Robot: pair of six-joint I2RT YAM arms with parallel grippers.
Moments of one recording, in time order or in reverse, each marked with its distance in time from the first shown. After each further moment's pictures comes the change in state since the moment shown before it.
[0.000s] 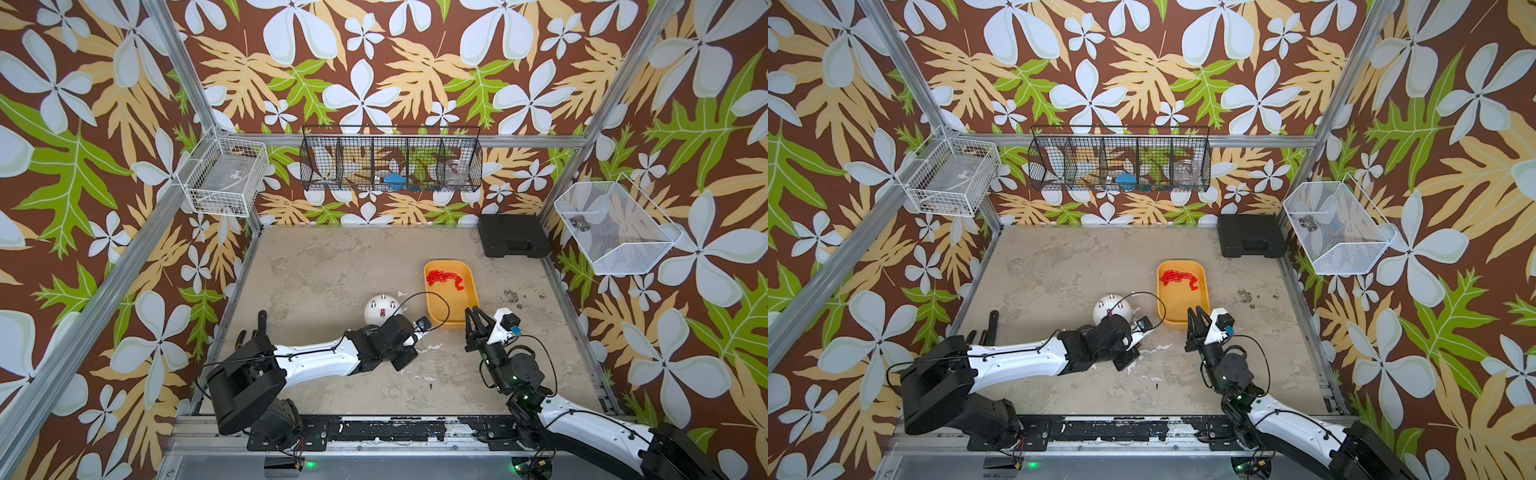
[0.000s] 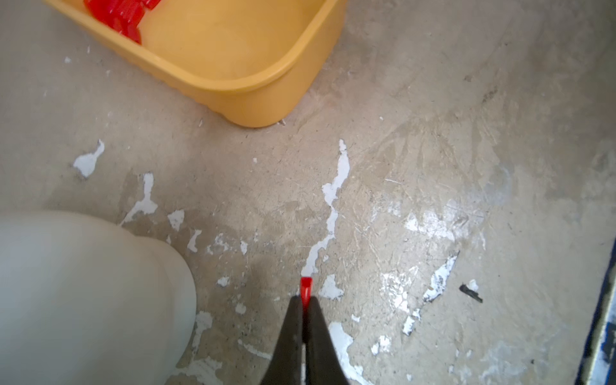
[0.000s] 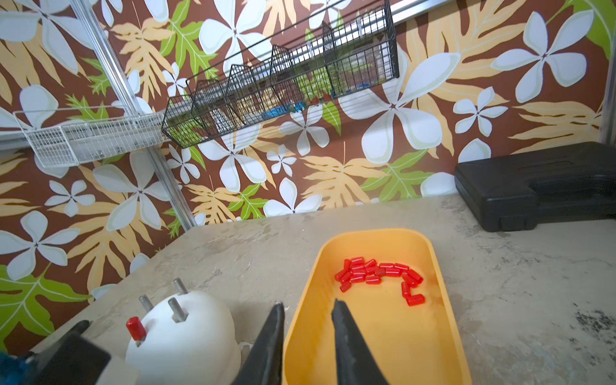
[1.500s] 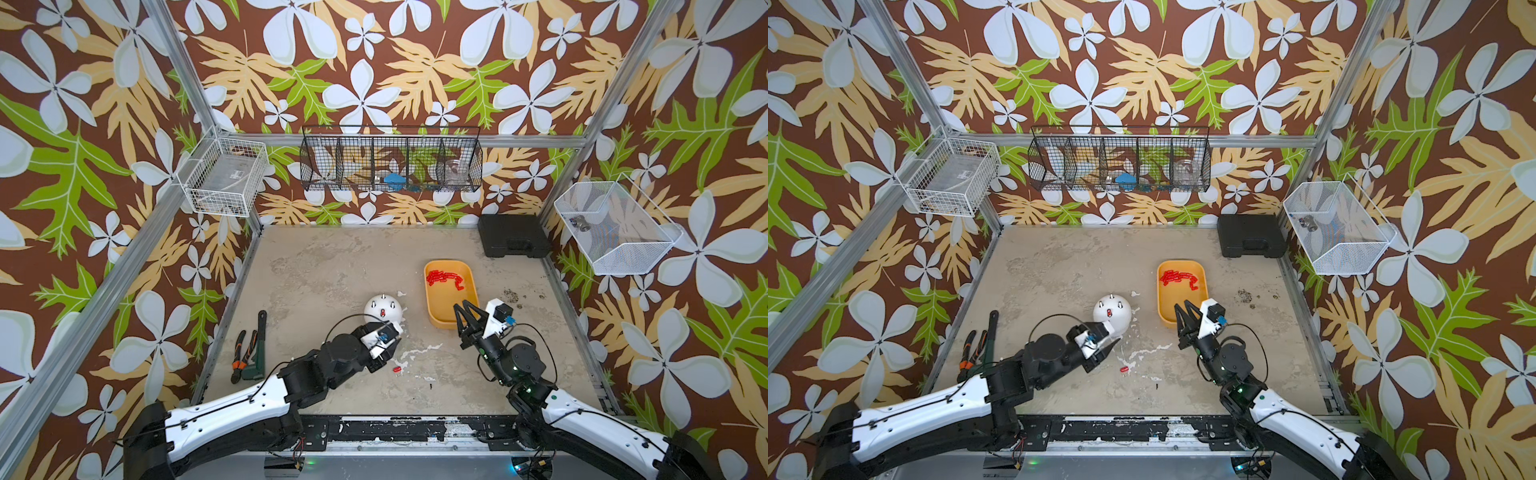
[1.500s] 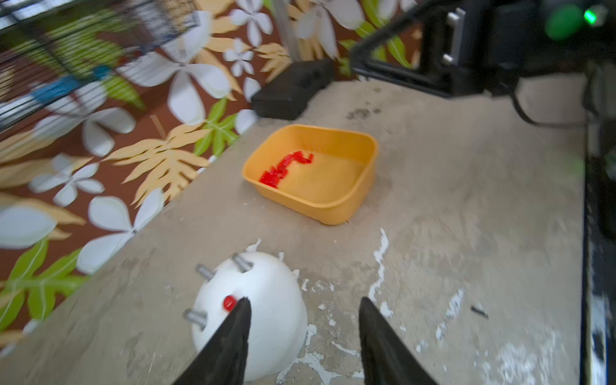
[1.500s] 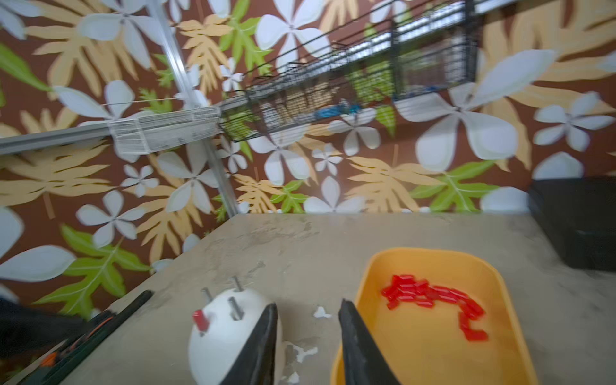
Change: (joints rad) left arm -0.023 -0.750 -0.338 0.224 -0.260 0.010; right arm 0.001 -0.011 0.230 -0.292 -0.318 -0.024
